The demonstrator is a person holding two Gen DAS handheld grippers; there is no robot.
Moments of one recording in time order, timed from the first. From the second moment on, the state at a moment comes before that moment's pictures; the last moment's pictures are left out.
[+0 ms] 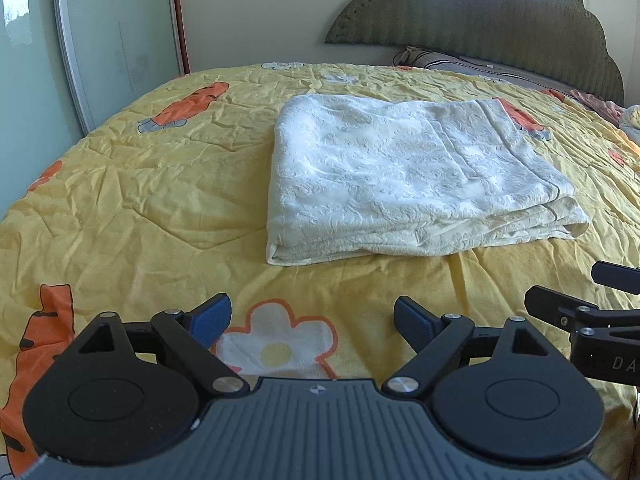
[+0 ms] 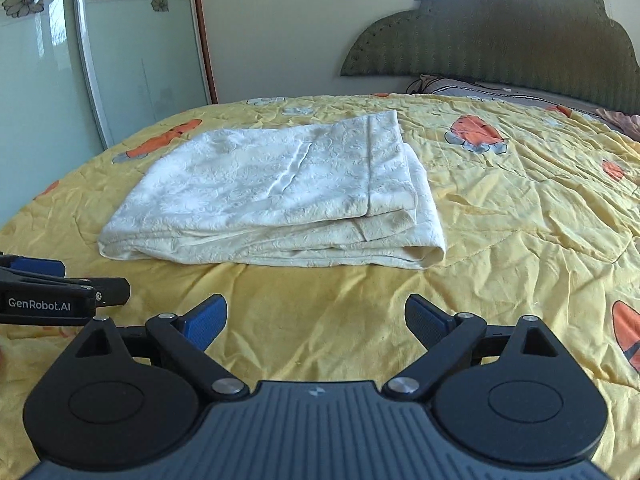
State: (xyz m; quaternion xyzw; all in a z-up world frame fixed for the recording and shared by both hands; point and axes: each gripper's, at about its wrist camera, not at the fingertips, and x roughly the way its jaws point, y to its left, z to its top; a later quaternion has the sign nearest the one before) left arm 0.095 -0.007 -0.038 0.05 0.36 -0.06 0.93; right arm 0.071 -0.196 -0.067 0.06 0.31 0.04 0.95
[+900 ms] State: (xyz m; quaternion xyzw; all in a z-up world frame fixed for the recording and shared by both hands) left arm 0.080 -0.001 -0.050 0.03 0.32 -0.06 0.95; right arm 0.071 -0.185 -0.075 0.04 0.33 0.02 0.94
